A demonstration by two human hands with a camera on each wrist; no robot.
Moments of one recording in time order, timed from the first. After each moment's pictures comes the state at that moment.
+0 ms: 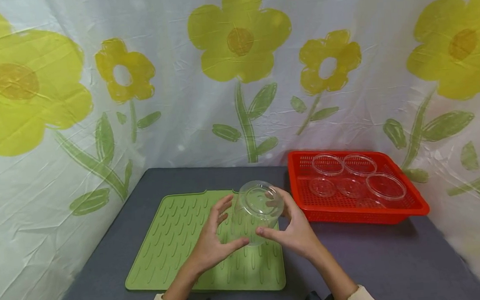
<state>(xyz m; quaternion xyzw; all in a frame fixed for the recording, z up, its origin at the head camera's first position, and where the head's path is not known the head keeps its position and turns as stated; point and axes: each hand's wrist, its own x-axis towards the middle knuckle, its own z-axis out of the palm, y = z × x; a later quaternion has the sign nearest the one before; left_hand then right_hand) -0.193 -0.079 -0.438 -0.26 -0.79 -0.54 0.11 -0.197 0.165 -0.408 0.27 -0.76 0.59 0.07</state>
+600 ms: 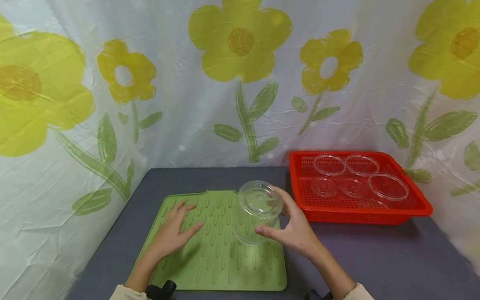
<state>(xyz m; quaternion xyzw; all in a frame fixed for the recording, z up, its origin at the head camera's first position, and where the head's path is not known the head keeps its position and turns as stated) -0.222 -0.188 -0.452 -0.13 -0.94 -0.31 0.05 -0.204 0.162 -0.411 0.25 -0.77 0.59 0.06</state>
